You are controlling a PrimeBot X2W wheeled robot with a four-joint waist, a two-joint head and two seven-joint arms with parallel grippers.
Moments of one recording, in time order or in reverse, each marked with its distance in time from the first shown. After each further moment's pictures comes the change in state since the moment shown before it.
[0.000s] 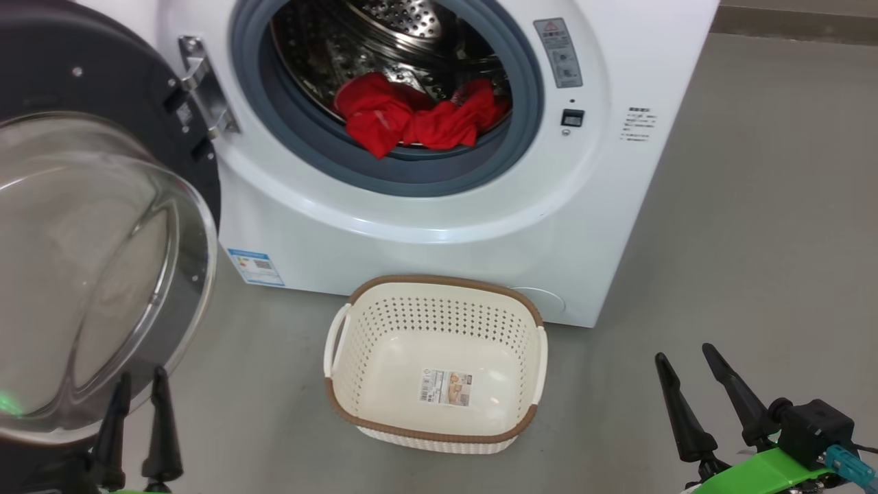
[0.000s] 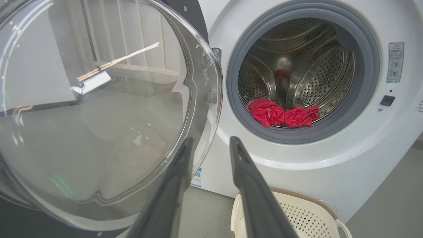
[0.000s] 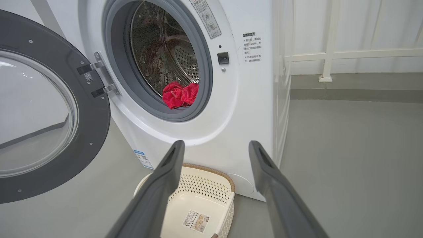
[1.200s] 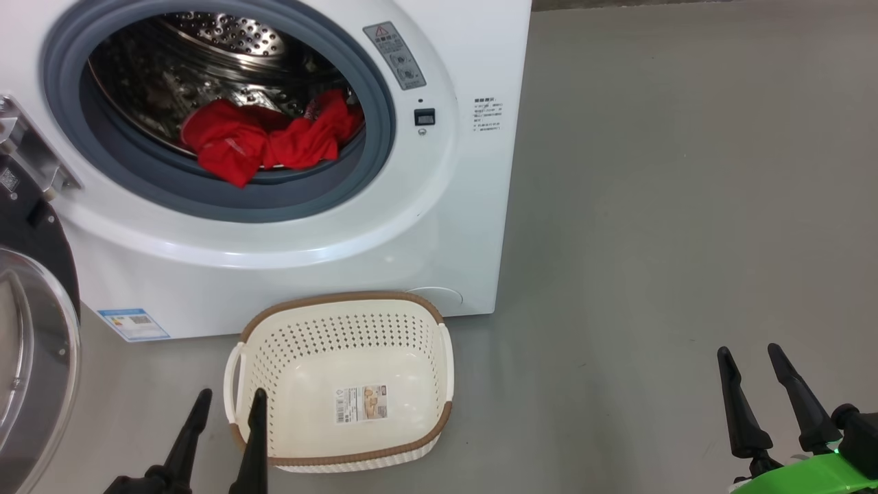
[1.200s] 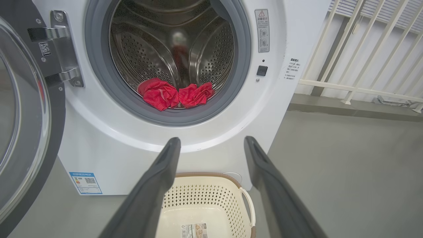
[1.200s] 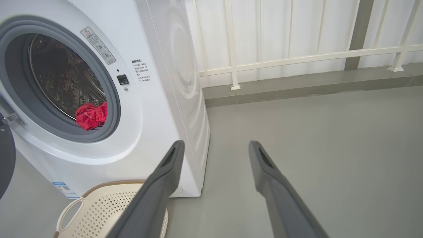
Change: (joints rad) left arm 0.083 0.026 -0.212 -0.074 -0.060 -0.002 0.000; right arm 0.049 0.013 -0.153 -0.035 -0.014 0.000 -0.001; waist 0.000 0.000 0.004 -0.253
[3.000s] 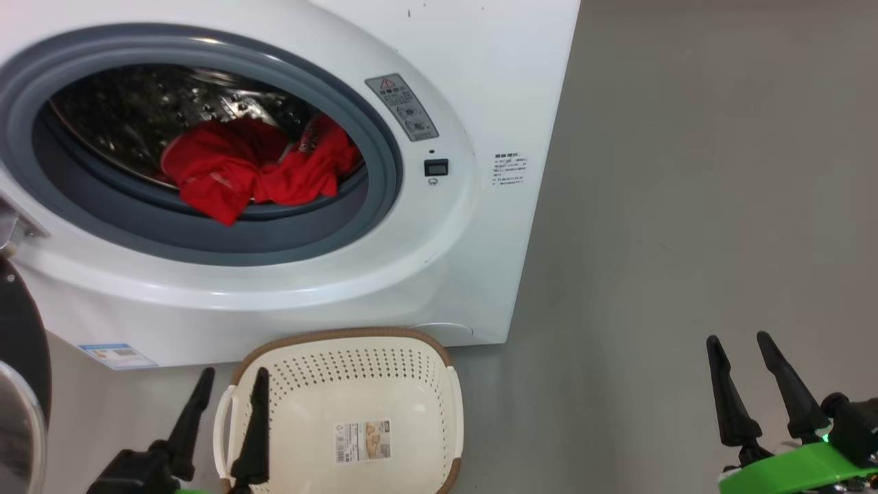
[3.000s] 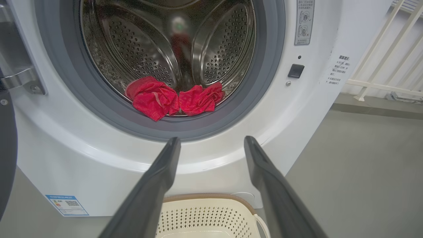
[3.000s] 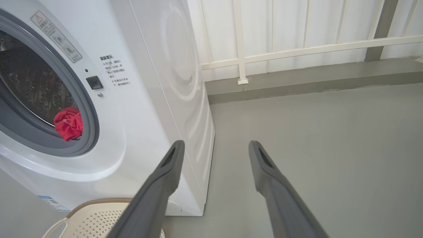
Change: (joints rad) left arm -0.069 0.016 -0.016 0.046 -0.021 0.000 0.000; right arm -0.023 0.011 0.015 -0.003 -0.004 0.000 0.000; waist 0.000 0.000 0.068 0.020
